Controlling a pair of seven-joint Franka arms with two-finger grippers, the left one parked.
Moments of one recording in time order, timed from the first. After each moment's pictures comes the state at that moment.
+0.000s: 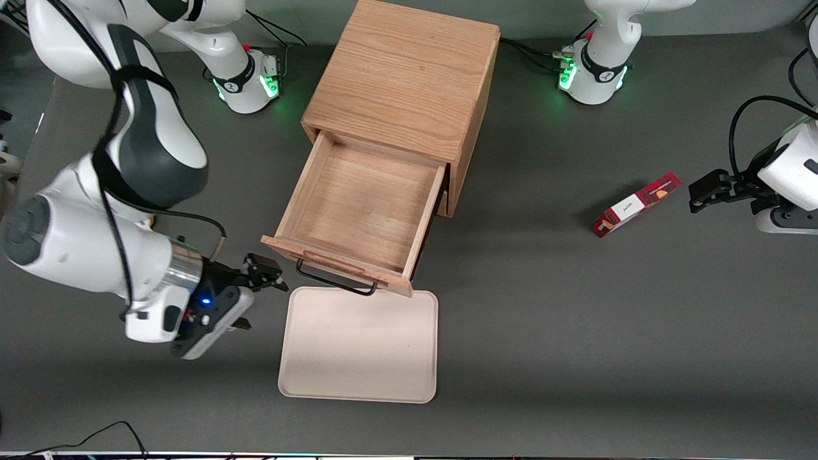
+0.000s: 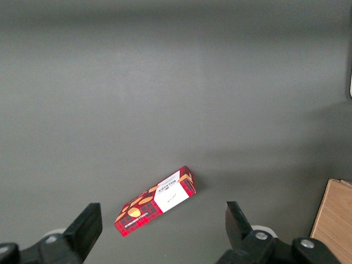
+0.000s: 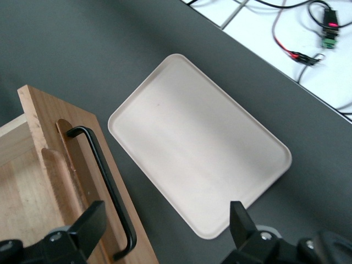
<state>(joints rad) 0.10 0.66 0.28 -1.04 0.15 1.85 -0.46</state>
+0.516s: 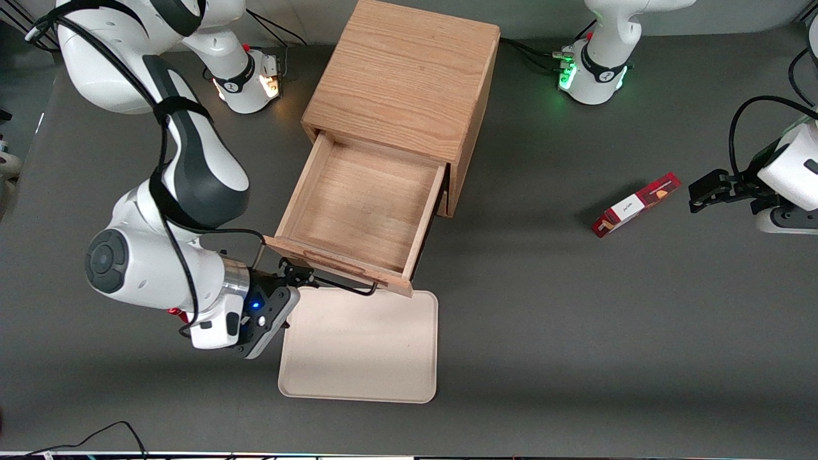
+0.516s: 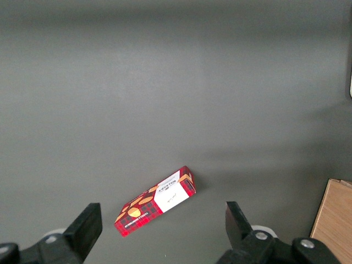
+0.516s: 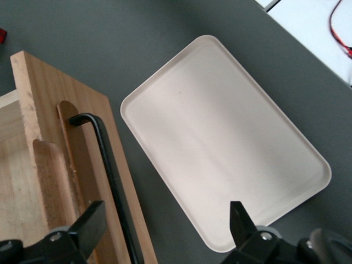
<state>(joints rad) 0.14 0.73 0.30 -1.03 0.13 1.82 -0.52</state>
